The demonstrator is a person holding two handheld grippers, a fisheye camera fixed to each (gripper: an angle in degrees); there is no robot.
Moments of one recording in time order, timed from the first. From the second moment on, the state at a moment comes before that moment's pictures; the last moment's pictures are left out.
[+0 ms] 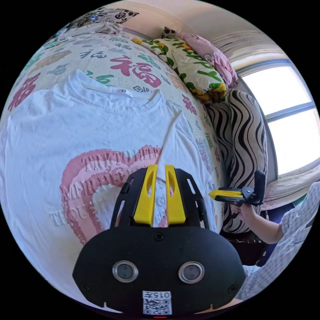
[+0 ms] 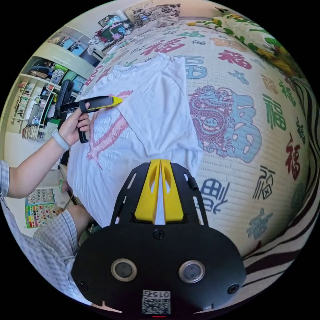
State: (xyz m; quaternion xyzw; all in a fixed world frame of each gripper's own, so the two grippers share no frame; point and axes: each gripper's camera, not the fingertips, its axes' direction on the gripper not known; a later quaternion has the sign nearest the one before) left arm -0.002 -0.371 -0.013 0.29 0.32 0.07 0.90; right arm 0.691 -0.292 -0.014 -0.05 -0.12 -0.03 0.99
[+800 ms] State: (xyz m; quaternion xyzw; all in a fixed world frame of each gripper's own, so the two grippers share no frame) left arm -0.356 -0.163 0.001 0.33 0.31 -0.20 0.87; right arm 0.157 -0.592 0.006 -0.06 -0.16 -0.23 0.96
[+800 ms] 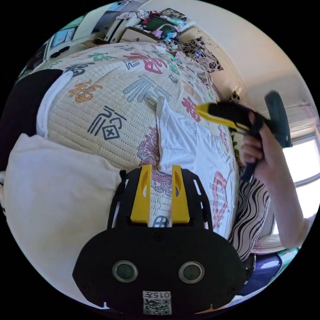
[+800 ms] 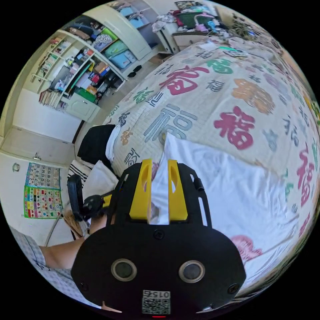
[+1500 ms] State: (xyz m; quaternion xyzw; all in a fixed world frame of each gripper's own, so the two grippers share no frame) left arm -0.363 -0.123 -0.061 0.39 0.37 -0.10 0.84; right arm 0.121 -0.642 -0.028 -0.01 -0.06 -0.23 0.97
